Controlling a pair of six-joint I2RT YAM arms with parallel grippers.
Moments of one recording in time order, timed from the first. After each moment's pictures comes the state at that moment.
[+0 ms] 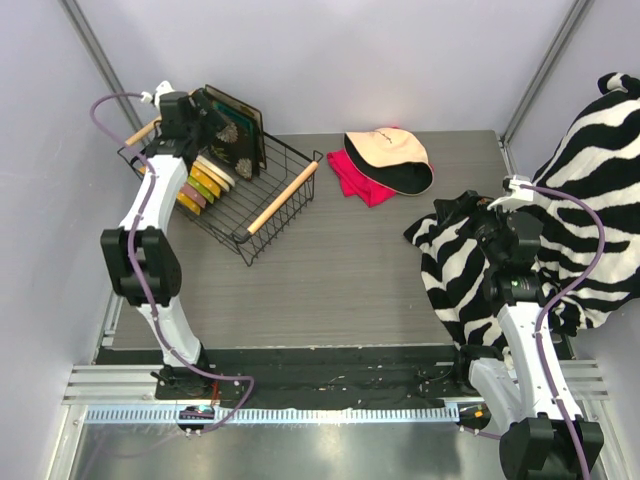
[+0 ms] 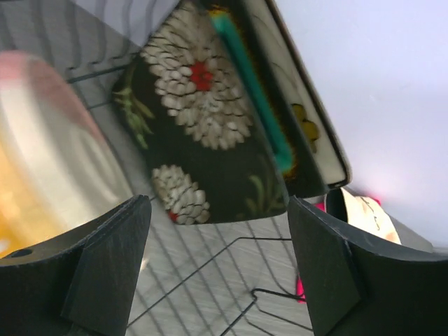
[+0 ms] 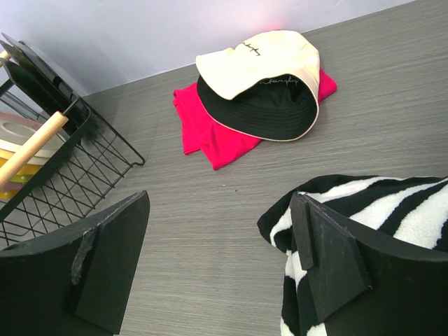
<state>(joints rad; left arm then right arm) 0.00 1.82 1.69 -0.28 -0.07 -0.66 -0.08 0.79 0.64 0.04 -0.25 0.37</state>
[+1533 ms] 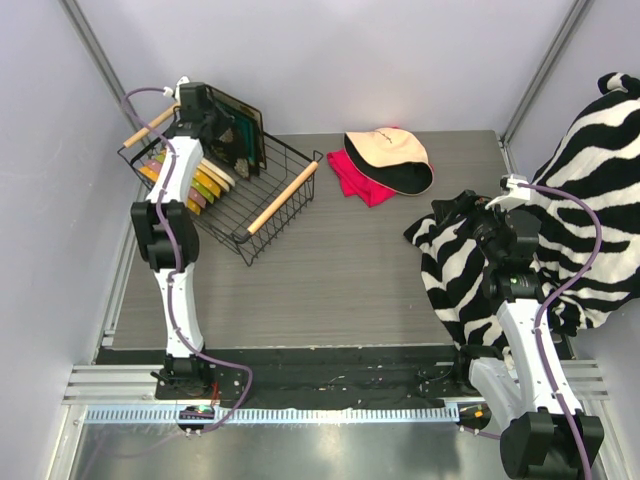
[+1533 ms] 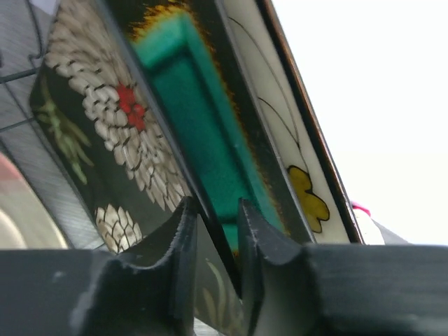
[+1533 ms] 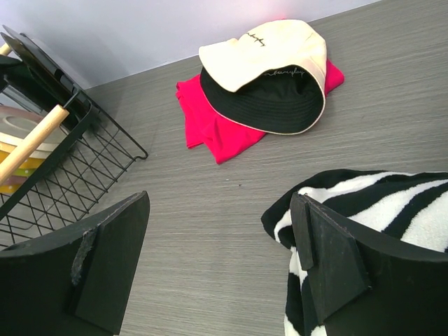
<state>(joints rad) -0.02 2.27 2.20 -0.39 0.02 -0.74 -0.08 0.81 0.64 0.04 -0.28 0.38</state>
